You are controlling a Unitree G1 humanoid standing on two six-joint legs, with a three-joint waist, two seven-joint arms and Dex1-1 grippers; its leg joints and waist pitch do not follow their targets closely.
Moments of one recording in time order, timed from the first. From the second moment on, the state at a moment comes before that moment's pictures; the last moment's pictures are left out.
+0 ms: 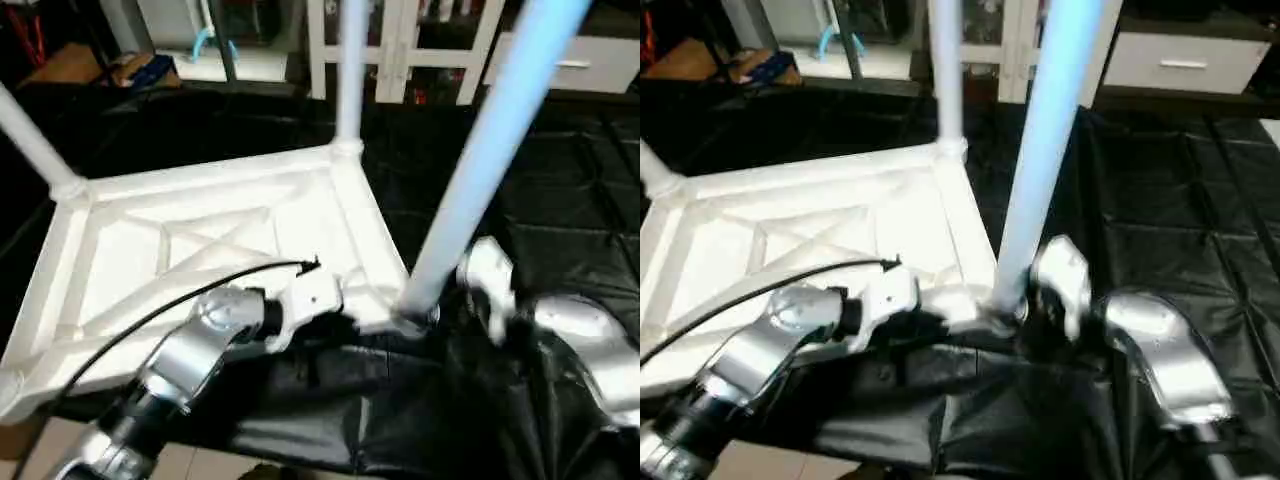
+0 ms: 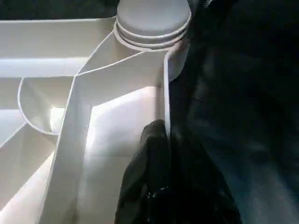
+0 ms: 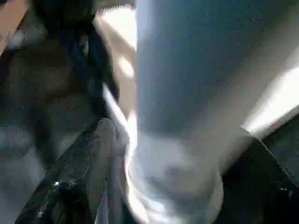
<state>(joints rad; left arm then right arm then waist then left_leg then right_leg) -0.39 0.41 -0.44 0.08 -0.04 0.30 -1.03 -0.23 -0.63 0.12 0.09 0.25 0.15 1.15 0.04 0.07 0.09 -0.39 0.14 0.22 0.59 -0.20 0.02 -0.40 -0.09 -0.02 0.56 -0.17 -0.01</state>
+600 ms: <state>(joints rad) -0.36 0.44 -0.44 0.02 -0.05 0.34 -1.06 -0.28 -0.63 0.12 0.14 0.32 0.13 1.30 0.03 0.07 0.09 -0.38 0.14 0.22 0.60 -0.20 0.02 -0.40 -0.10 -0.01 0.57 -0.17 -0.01</state>
